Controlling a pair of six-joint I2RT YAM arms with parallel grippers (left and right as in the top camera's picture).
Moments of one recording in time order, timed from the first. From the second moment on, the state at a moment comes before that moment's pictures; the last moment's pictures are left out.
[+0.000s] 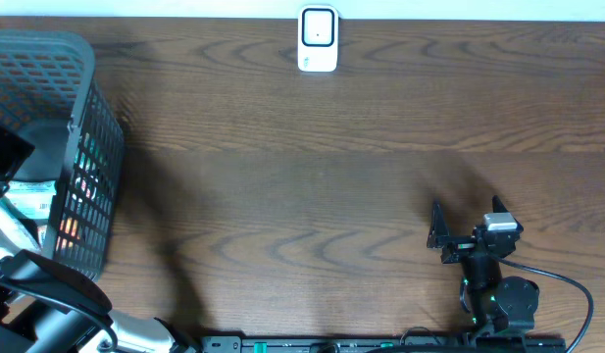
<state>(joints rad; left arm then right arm) 0.79 1.75 1.66 -1.13 0.14 -0.25 0.01 0.01 0.01 -0.07 -0.07 0.01</state>
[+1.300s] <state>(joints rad) 0.53 2.04 1.66 -1.02 -0.29 -0.63 0.01 0.01 0.01 -0.07 -0.07 0.01</state>
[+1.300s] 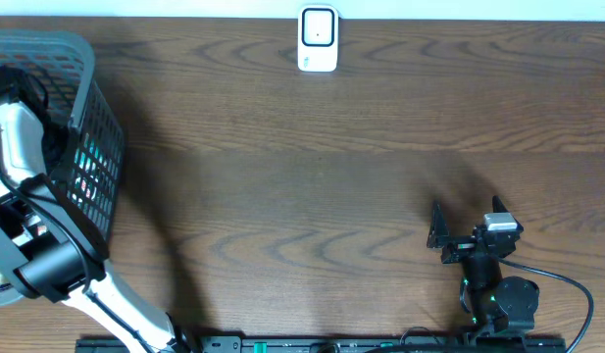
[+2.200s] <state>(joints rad) 0.52 1.95 1.62 -0.85 -0.53 -0.61 0.01 0.01 0.01 -0.07 -0.07 0.01</state>
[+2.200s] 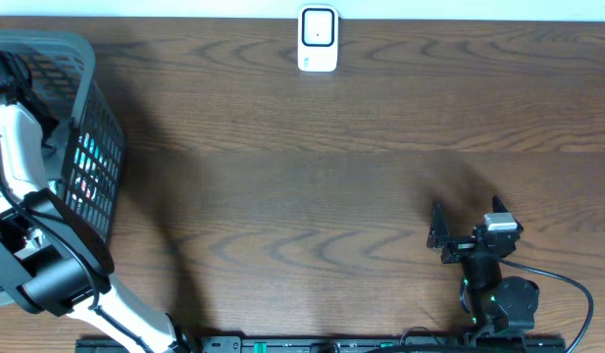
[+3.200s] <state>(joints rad) 0.52 1.95 1.33 -0.59 -0.55 -0.75 0.01 0.01 0.01 -0.07 -0.07 0.01</state>
